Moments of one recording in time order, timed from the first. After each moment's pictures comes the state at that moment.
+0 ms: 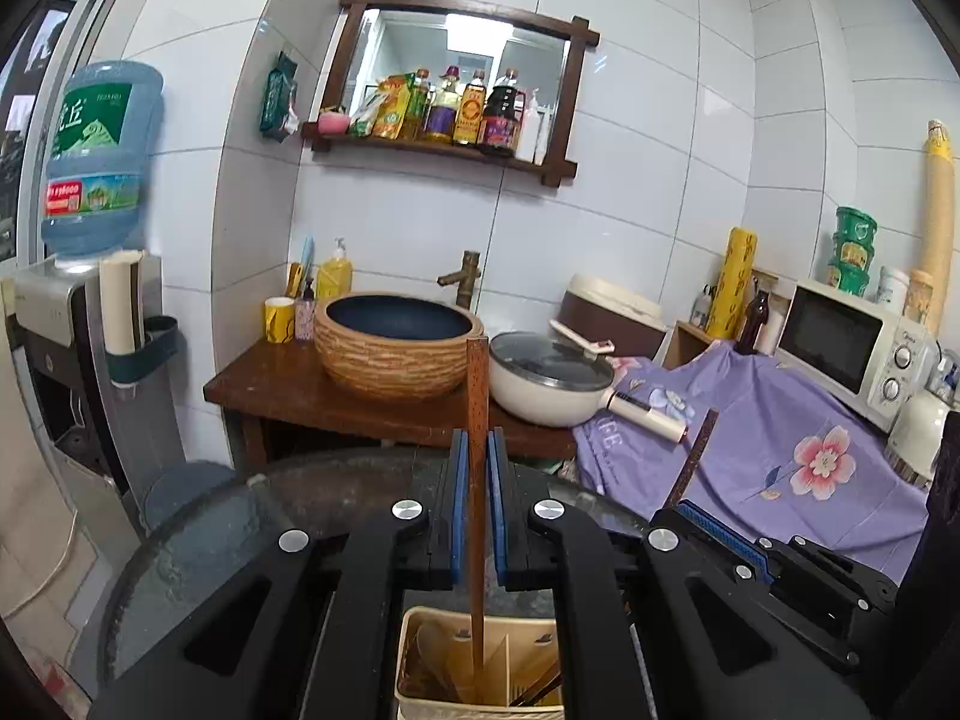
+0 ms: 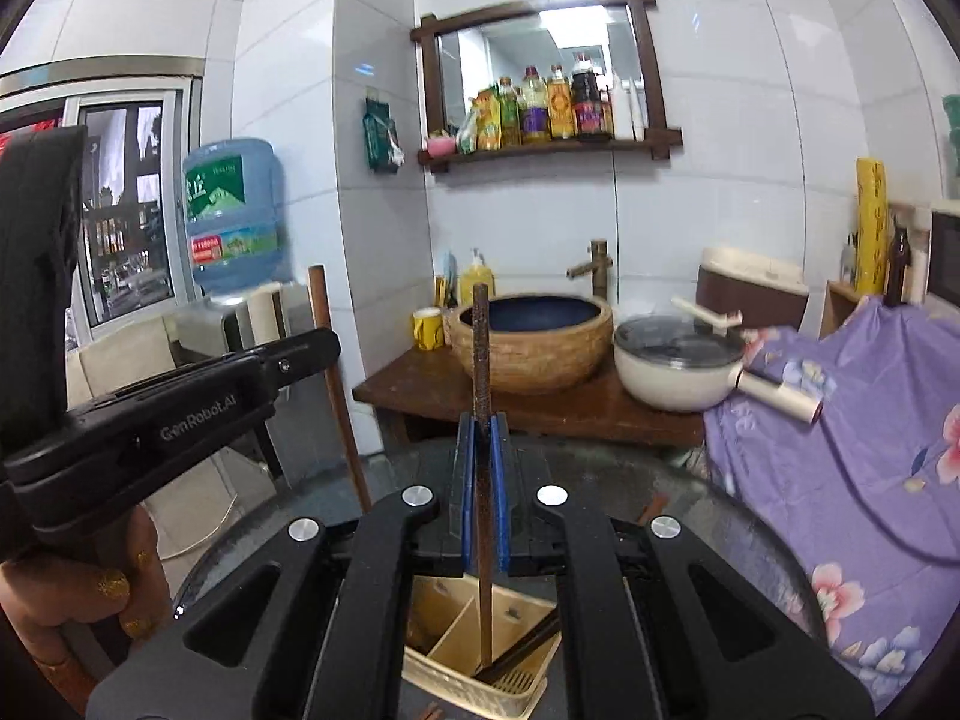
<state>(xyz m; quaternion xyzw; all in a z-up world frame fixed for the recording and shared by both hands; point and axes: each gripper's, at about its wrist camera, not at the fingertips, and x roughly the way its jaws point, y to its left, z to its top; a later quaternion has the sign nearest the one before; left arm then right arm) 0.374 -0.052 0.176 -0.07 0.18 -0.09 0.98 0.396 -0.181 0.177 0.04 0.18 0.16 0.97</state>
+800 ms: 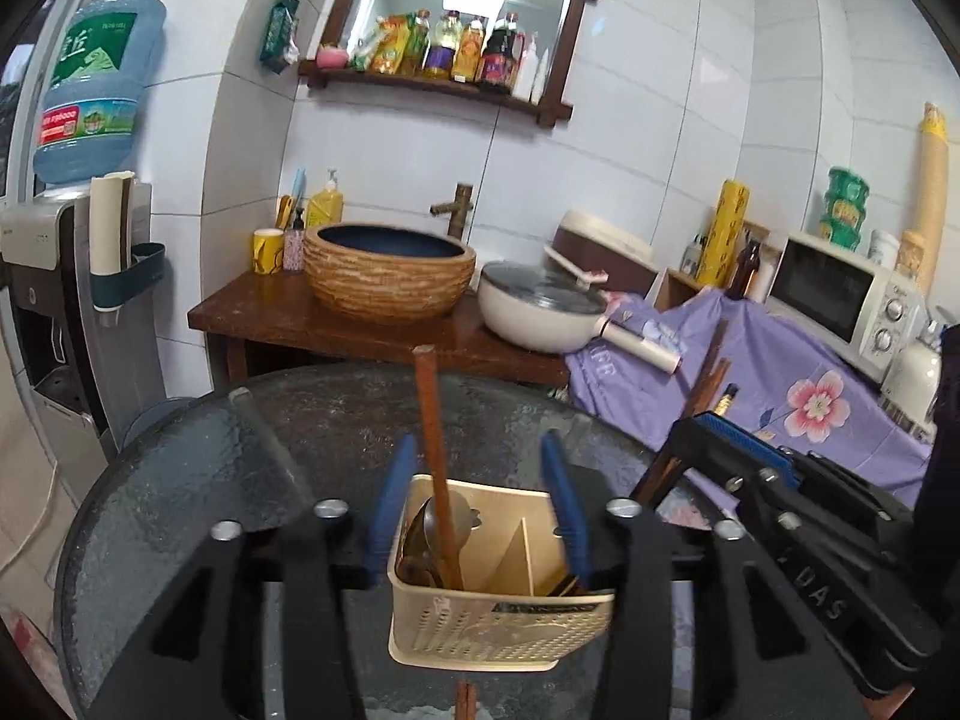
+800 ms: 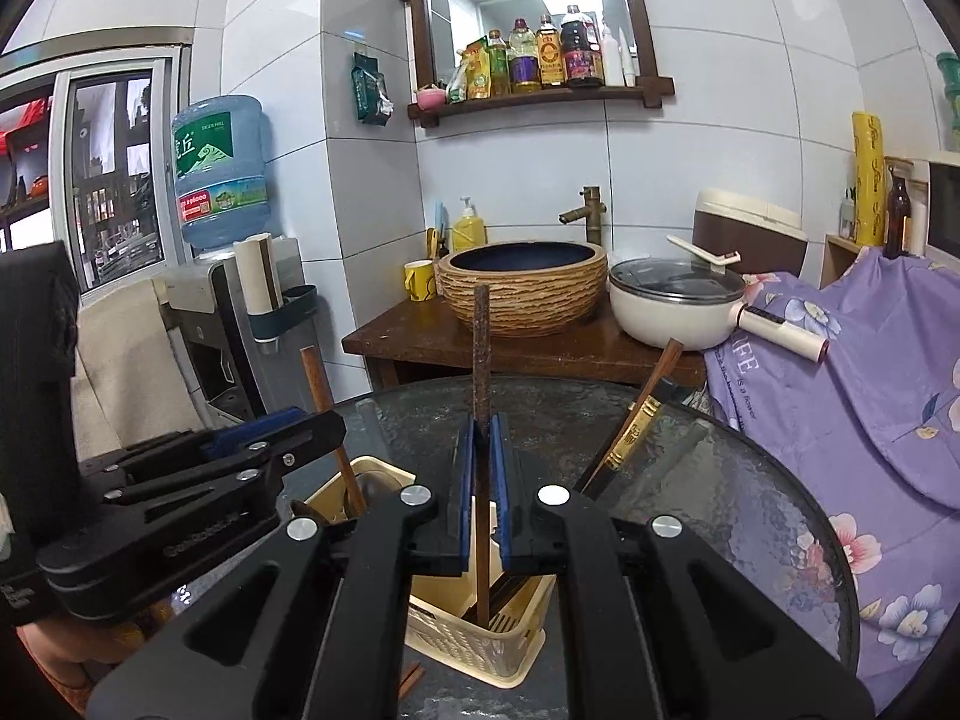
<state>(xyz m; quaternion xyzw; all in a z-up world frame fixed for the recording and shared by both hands) 0.352 -0.037 0.108 -0.09 0.21 -0.12 0.97 0.384 -0.183 0.123 0.02 0.19 0.15 0.97</state>
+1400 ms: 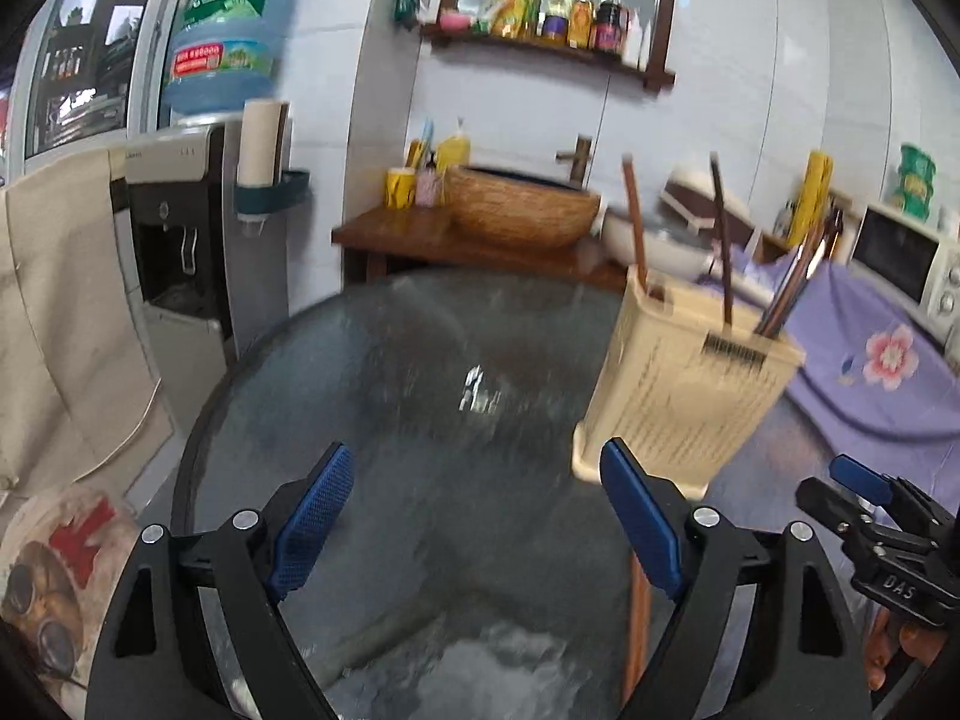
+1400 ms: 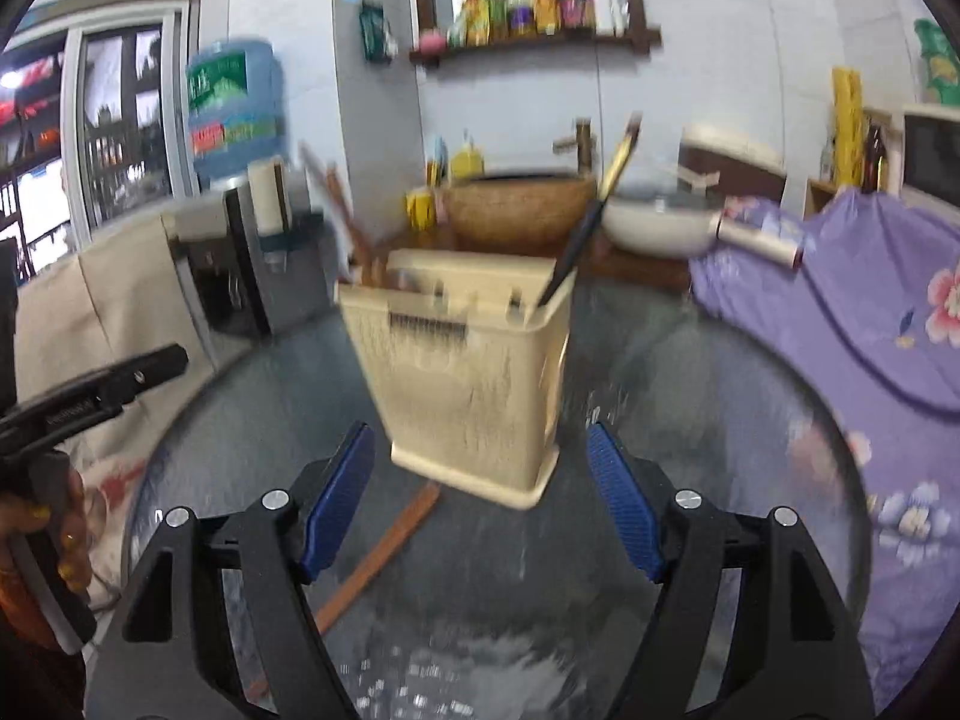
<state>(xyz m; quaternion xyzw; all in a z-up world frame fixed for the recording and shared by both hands) 0.249 0.041 0.022 -0.07 0.28 0.00 0.96 0.292 -0.174 0.020 0.02 0.29 0.15 0.94</state>
